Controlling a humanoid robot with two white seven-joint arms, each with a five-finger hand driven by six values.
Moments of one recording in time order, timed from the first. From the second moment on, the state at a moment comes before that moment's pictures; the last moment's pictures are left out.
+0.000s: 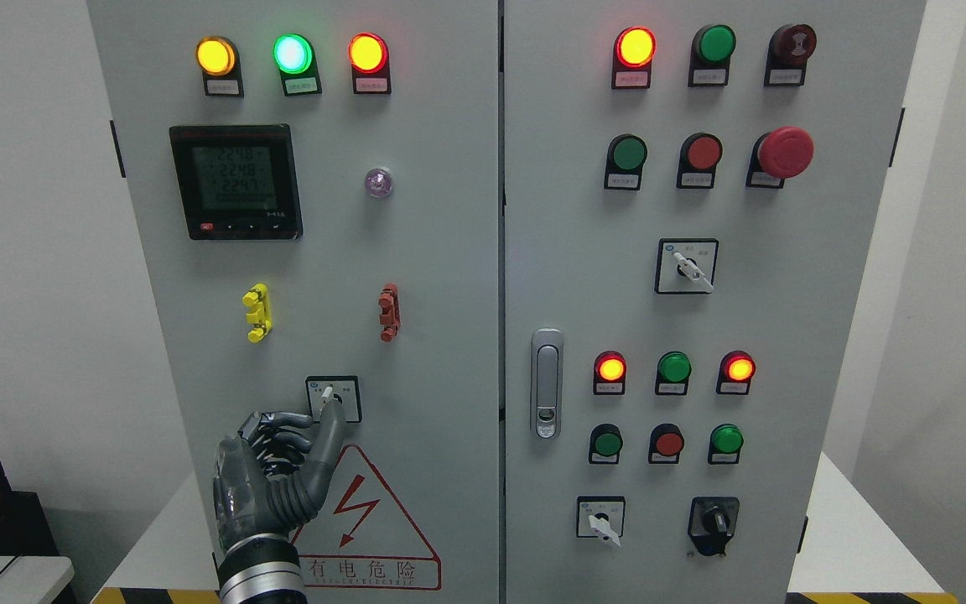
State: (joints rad) left arm -0.45 -0.08 -0.14 -1.86 -0.20 0.56 0.49; right arm 0.12 0.12 0.00 -0.11 0.00 0.01 -0.06
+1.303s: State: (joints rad) left arm -0.49 -0.08 -0.15 -1.85 -0.20 0.61 0.49; right arm 0.12 0.12 0.00 -0.11 0.00 0.01 -0.06
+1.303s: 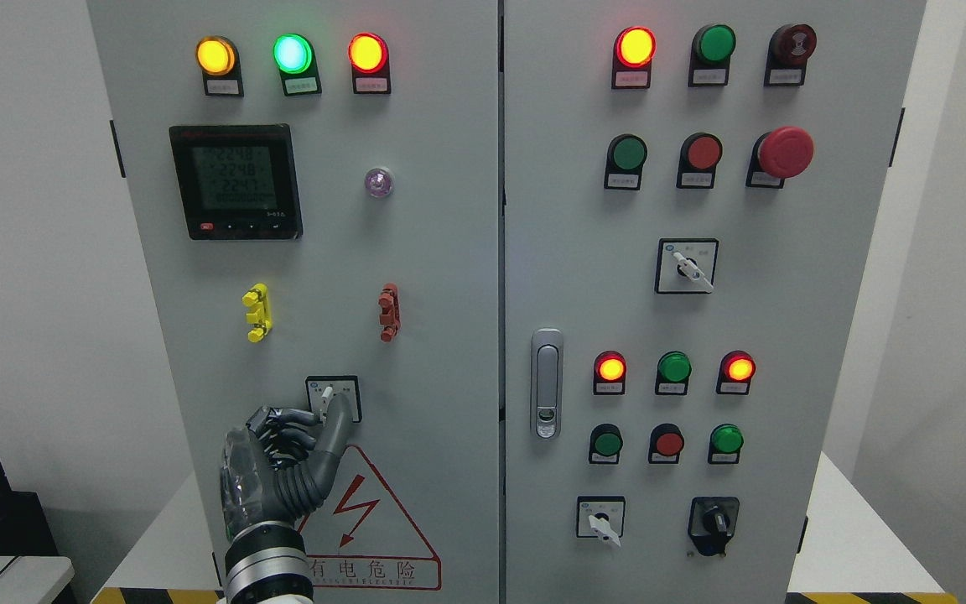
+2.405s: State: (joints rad) left arm -0.49 -0.08 -0.15 -1.83 -0.20 0.62 0.49; right arm 0.12 0.12 0.00 -0.11 0.00 0.01 -0.06
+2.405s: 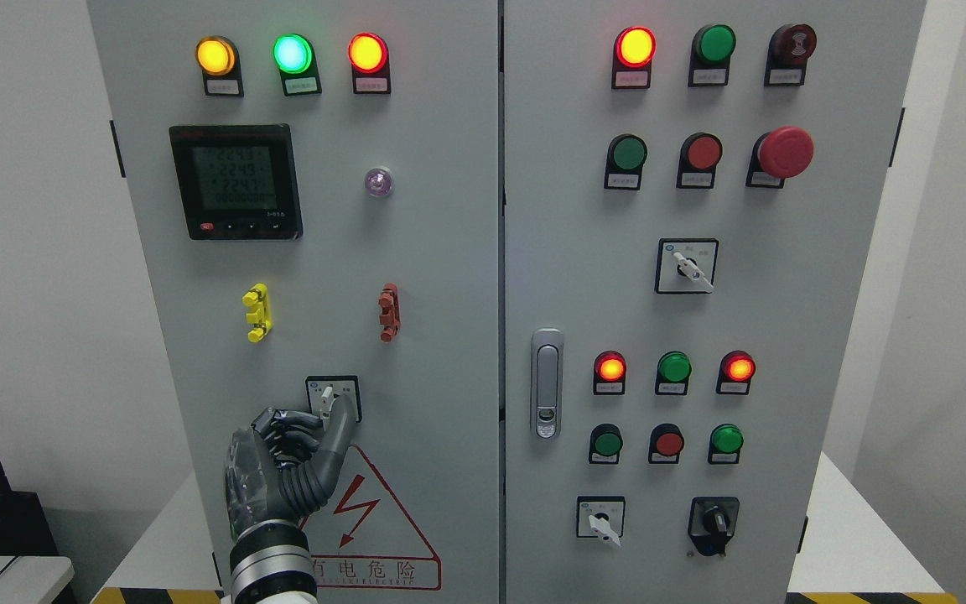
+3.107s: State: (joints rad) left arm -0.50 -0.08 -0.16 -1.82 -0.20 0.62 0.49; right arm 0.12 0.12 0.00 -0.11 0.00 0.01 -0.06
